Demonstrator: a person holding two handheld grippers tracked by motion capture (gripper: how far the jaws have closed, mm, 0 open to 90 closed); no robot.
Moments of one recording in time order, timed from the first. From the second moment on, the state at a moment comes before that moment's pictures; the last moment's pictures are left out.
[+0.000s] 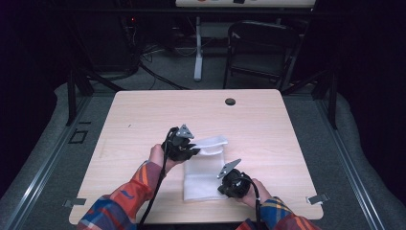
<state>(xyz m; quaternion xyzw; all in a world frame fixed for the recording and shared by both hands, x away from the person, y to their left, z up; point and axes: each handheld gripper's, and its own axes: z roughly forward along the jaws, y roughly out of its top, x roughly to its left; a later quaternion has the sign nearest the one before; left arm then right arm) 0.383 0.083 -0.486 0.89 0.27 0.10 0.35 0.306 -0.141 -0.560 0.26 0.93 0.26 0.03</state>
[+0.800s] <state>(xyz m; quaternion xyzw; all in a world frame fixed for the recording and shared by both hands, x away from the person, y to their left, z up) 0.424 0.080 -0.481 0.88 0.28 0.11 0.36 0.305 -0.142 -0.559 0.26 0.93 0.26 0.03</state>
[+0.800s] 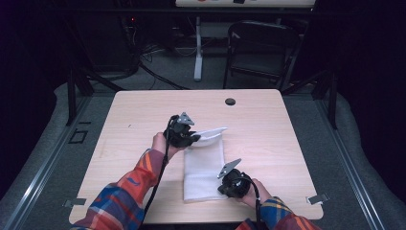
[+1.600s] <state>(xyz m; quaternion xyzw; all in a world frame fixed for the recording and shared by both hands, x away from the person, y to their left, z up) 0.478 0.068 -0.472 0.87 0.31 0.15 0.35 0.306 -0.141 -0.558 0.26 0.93 0.25 0.03</state>
